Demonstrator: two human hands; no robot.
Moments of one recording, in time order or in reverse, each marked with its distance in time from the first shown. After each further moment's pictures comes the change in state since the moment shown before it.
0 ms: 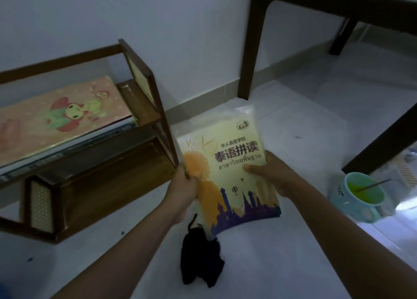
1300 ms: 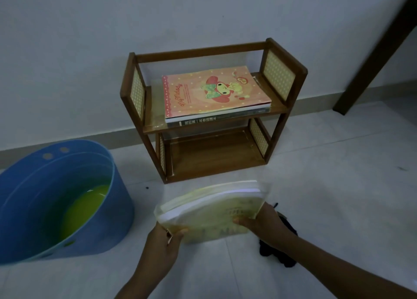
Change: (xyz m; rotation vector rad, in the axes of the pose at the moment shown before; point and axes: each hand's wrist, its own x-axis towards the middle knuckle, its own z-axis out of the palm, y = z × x) left_hand -0.198 -0.142 -0.230 0.287 0.412 0.178; right_hand -0.071 0.058 0.257 -0.374 -0.312 -0.197
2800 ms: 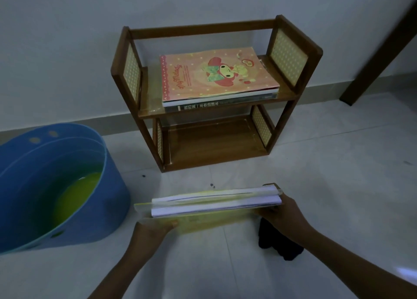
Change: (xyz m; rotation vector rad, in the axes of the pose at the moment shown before) left_hand 0.021 -0.065 -0.004 -0.276 0.001 -0.165; right_hand -0.007 0.023 -0.037 -0.244 0.120 -0.053
